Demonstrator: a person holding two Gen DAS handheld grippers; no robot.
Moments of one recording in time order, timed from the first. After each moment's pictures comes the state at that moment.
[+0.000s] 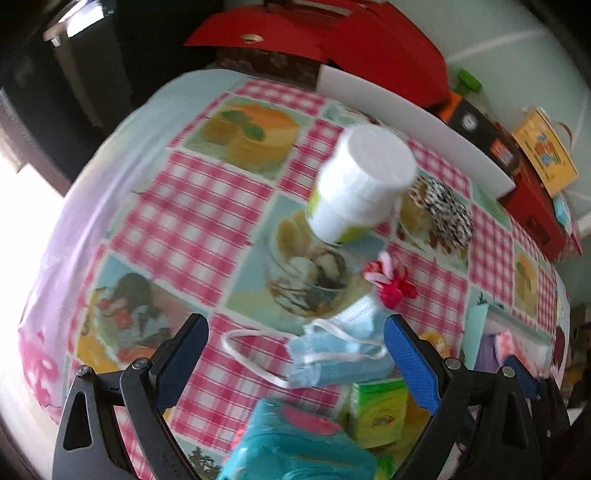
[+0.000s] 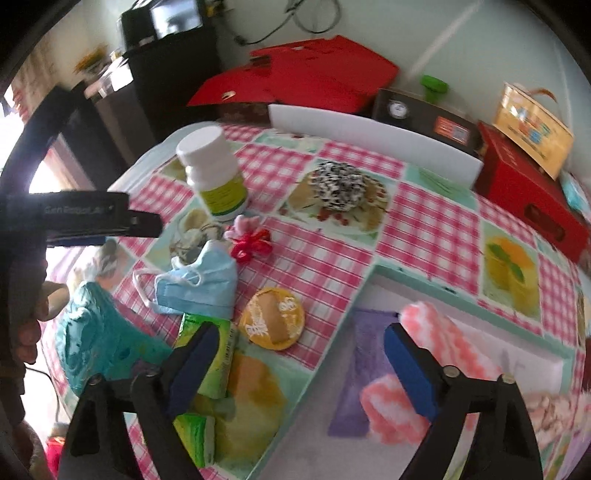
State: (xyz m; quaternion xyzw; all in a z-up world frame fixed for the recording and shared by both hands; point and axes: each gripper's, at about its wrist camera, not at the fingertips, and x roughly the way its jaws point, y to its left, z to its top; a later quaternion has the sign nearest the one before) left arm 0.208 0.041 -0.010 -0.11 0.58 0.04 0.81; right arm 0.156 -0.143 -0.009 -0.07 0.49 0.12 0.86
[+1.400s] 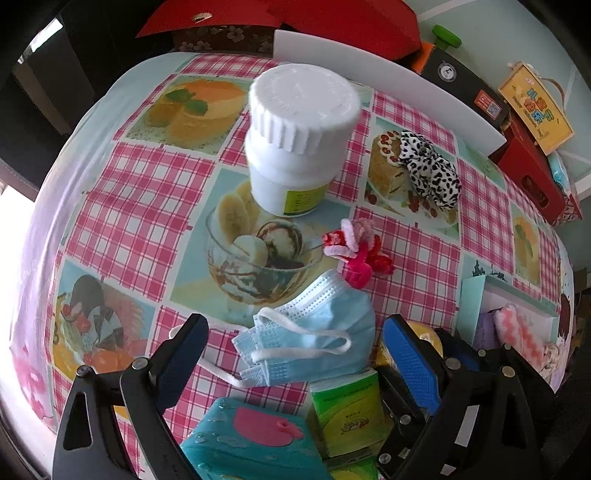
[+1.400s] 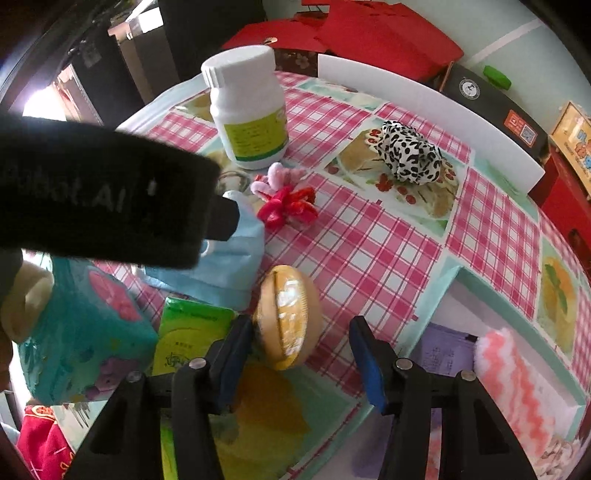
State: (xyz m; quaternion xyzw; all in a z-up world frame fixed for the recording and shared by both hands) left arm 0.230 -0.001 -0.034 -0.07 0.62 0.00 0.78; right arm 0.181 -0.111 -0.056 -0.12 0.54 0.16 0.82
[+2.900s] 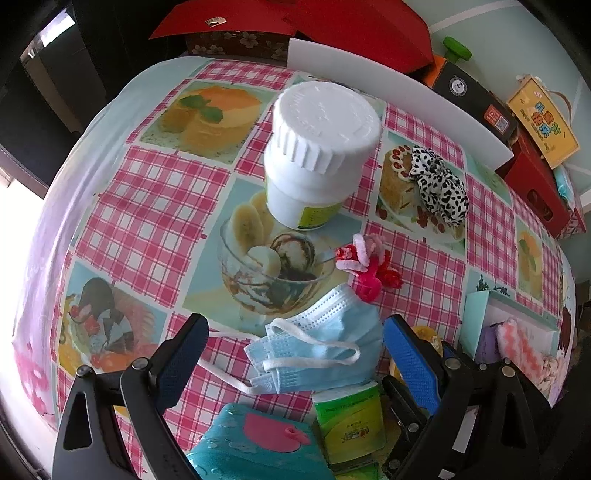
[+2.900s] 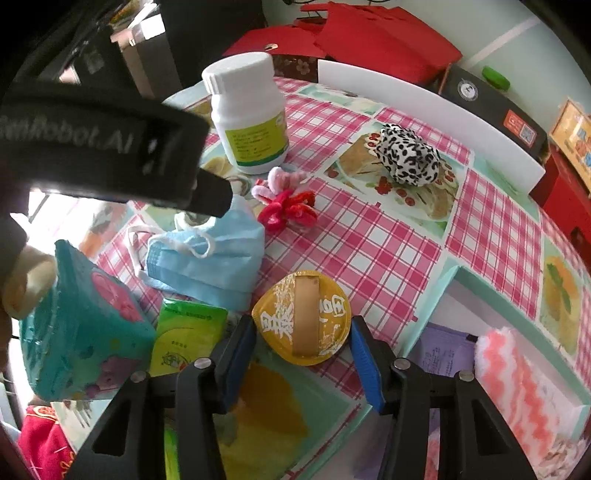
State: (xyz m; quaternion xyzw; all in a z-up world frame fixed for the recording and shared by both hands) left arm 0.233 0.005 -0.033 -0.08 0.61 0.02 0.79; right arm 0.178 -0.118 -0.053 -0.11 0.53 0.17 0.82
